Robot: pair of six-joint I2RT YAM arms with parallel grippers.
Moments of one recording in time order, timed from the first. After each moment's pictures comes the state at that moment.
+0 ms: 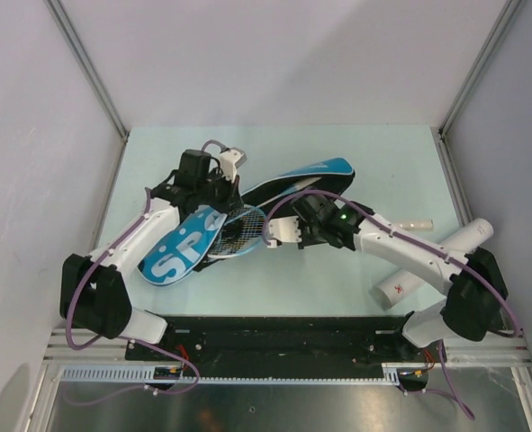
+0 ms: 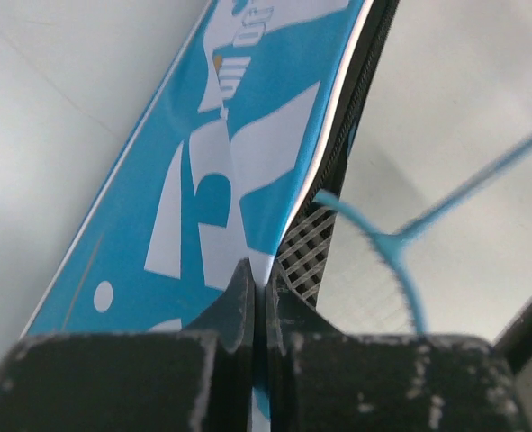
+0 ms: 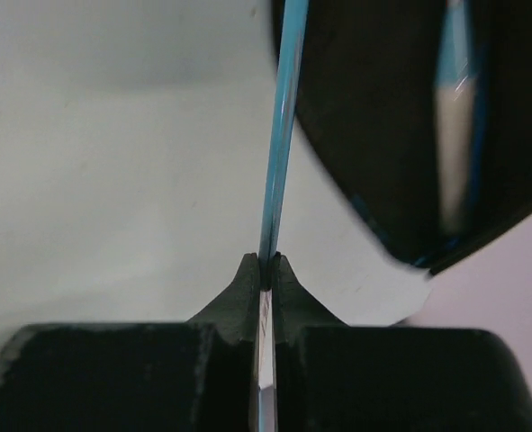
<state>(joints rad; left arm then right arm) -0.36 1.43 1.13 -0.41 0.38 0.08 0.85 1.44 1.19 -0.79 0.20 -0.95</state>
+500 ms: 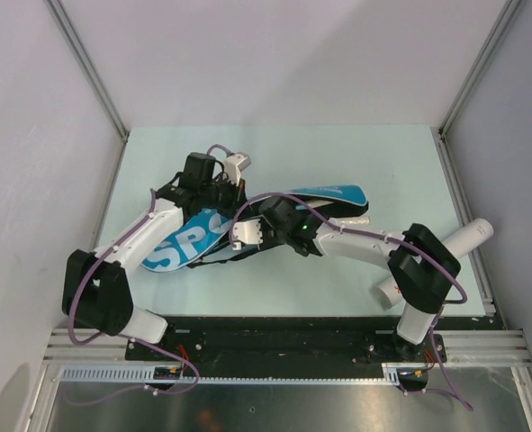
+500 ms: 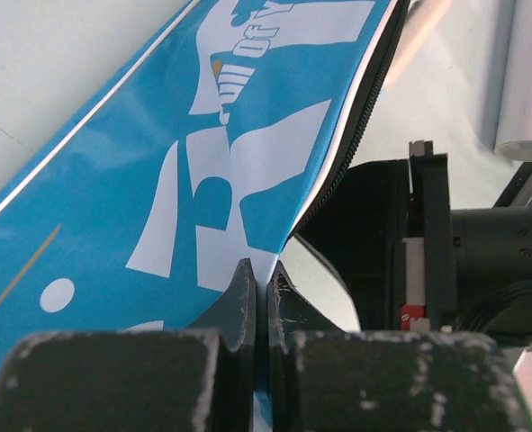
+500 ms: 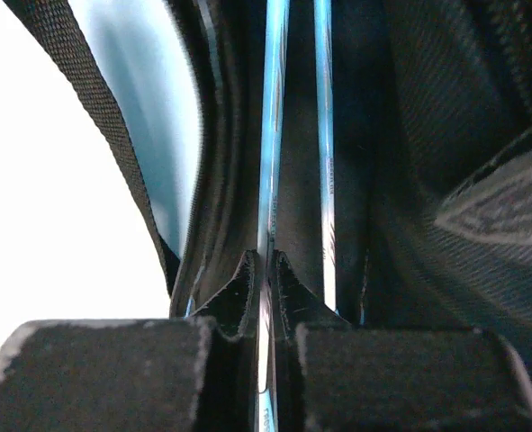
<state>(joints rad) -0.40 1.44 1.11 -0.40 0.54 -0.03 0.93 1.73 1.19 -0.23 0.06 -0.96</state>
